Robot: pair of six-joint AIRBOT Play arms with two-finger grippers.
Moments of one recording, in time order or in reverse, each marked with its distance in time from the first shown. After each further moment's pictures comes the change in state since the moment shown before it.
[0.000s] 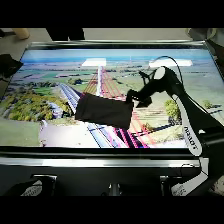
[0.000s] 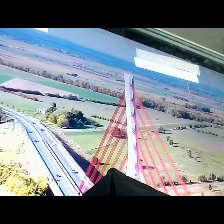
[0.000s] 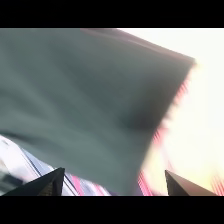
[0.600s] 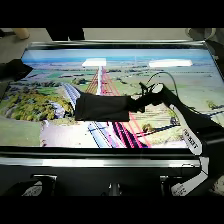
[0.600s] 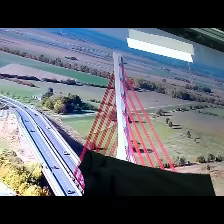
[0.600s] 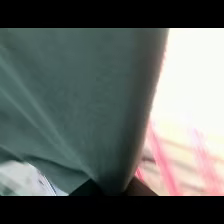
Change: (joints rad) left arm -0.080 0.001 -0.027 0.007 -0.005 0.000; right arm -0.022 -0.010 -0.183 0.266 -0.332 -0.141
